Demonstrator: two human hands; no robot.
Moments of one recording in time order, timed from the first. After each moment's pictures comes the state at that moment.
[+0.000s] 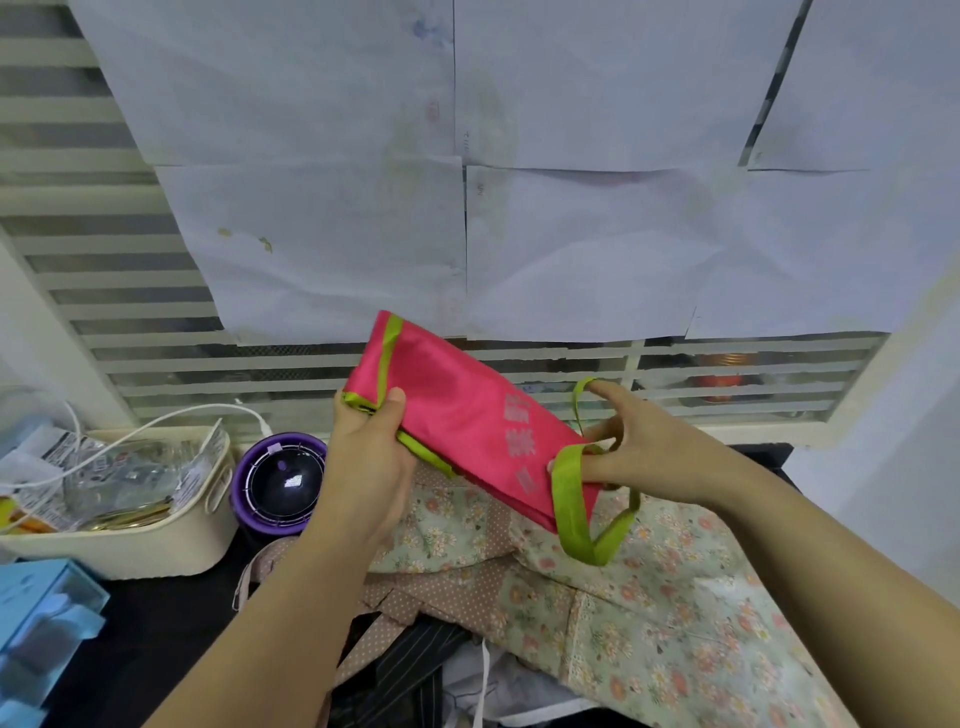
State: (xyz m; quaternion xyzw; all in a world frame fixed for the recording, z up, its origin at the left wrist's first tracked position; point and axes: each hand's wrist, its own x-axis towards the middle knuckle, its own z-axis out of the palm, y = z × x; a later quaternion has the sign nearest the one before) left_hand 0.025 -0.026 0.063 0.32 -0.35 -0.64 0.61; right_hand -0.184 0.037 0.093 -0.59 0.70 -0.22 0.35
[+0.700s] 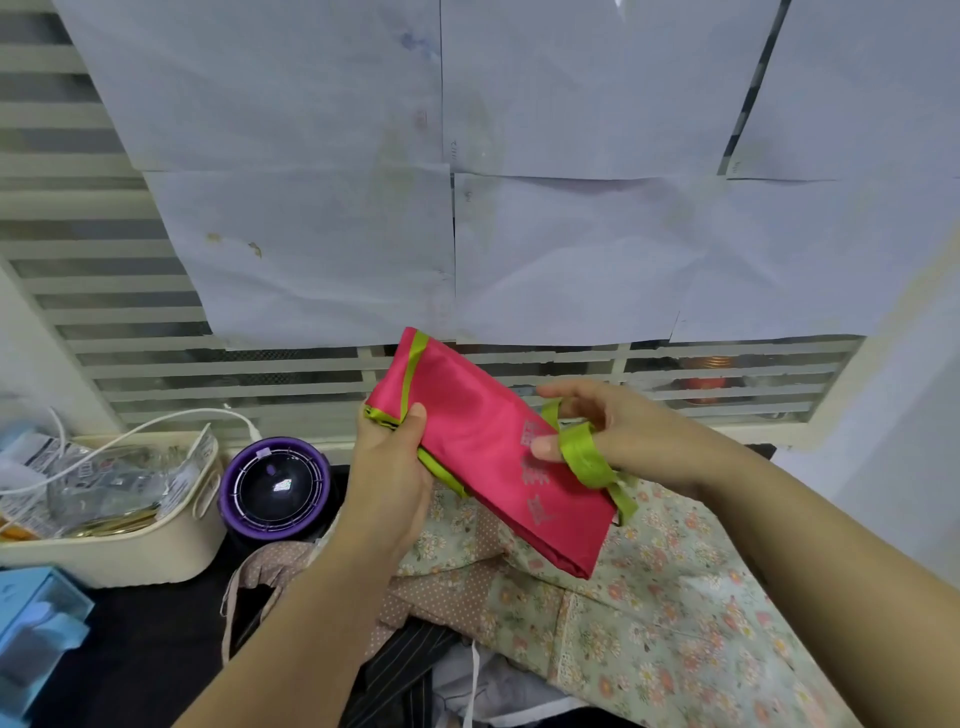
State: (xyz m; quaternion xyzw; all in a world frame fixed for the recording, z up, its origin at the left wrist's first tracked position) left_hand 0.011 -0.015 0.056 0.33 -0.36 -0.65 0.58; right_hand -0.184 0.033 0.102 -0.58 0.63 -0.28 0.42
